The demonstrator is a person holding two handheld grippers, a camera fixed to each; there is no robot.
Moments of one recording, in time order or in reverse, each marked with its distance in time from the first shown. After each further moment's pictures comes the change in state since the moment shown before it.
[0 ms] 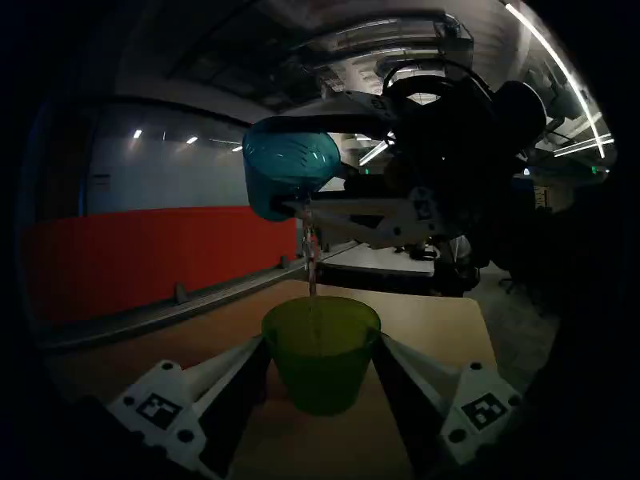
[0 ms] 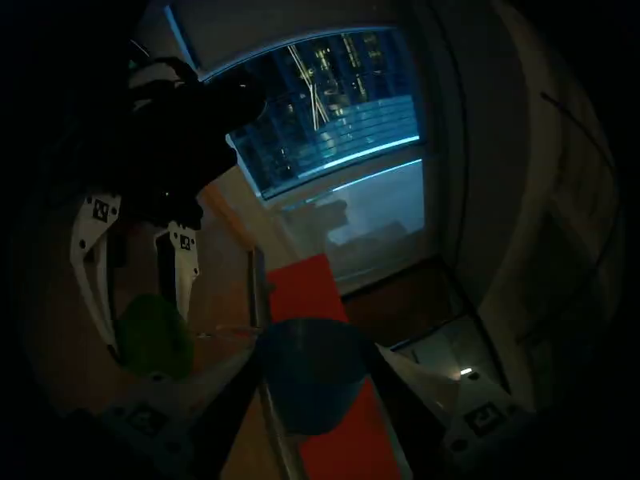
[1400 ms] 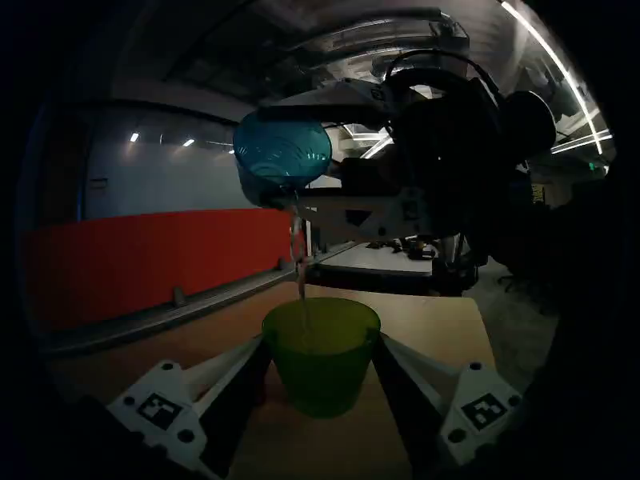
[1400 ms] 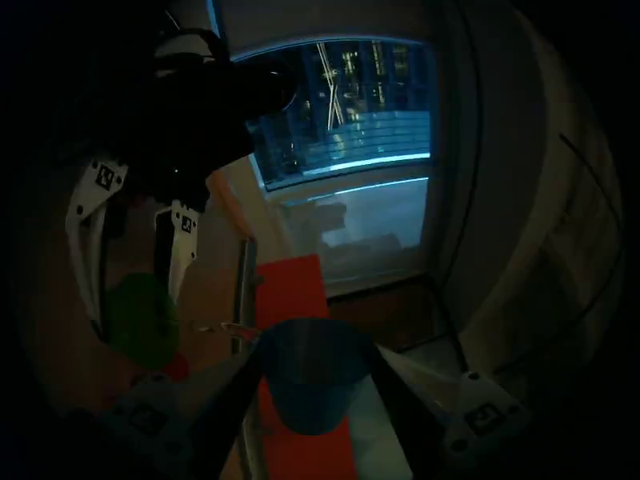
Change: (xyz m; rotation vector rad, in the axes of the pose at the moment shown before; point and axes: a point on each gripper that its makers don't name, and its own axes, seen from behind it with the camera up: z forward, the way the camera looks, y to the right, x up) left arm 0.005 0.008 -0.002 -0.008 0.003 0.014; right arm 0.004 0.013 0.002 -0.029 -0.004 -0.165
